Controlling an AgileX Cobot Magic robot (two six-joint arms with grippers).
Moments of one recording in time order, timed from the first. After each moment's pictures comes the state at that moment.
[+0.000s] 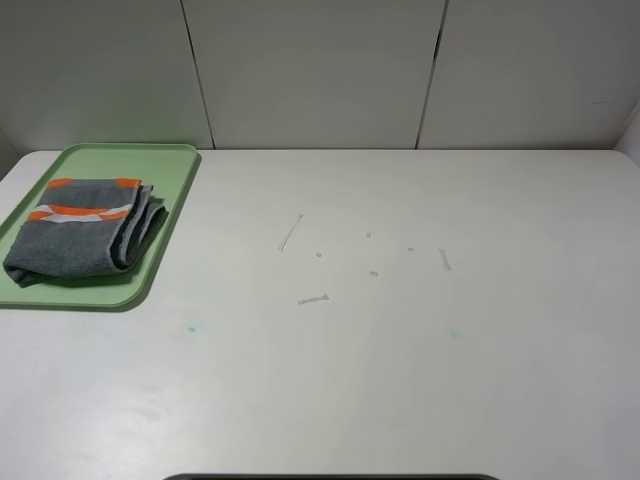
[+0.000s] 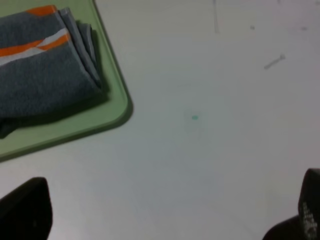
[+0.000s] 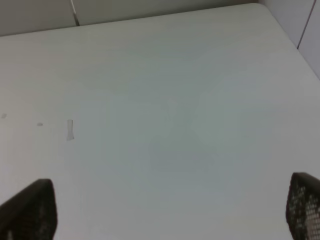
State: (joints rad) left arm -0.11 0.00 -0.50 -0.15 1.07 0.20; right arm -0.14 -0.01 -0.50 0.03 1.03 0.00
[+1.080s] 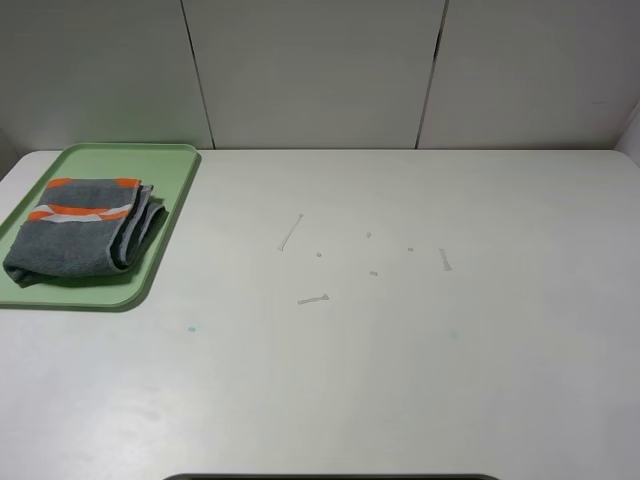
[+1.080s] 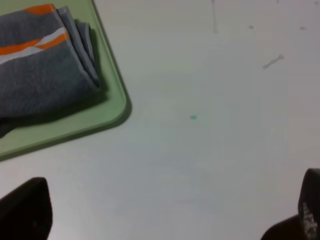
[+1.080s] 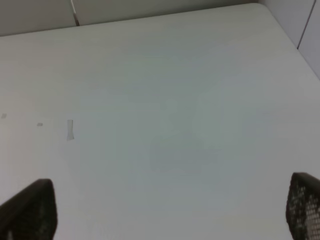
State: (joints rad) left arm -0.11 0.00 -0.50 -0.15 1.07 0.20; right arm -0.14 -0.01 -0.50 0.03 1.03 0.00
